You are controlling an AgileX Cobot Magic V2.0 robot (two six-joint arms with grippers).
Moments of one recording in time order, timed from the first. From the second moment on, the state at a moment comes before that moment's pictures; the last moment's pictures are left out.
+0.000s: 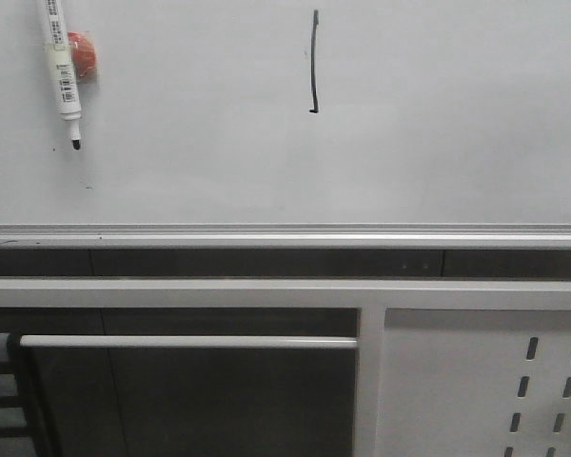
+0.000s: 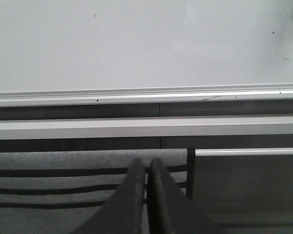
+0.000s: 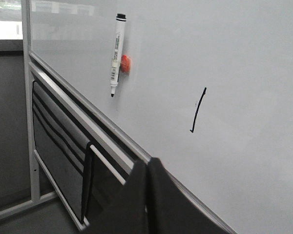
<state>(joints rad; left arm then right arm) -0.06 -0.01 0.01 0.12 0.34 -0.08 0.87 0.46 -0.31 1.84 -0.10 -2.06</state>
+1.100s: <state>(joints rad) -0.06 -0.01 0.01 0.12 0.34 -0.08 0.87 0.46 -0.31 1.84 -0.16 -2.06</state>
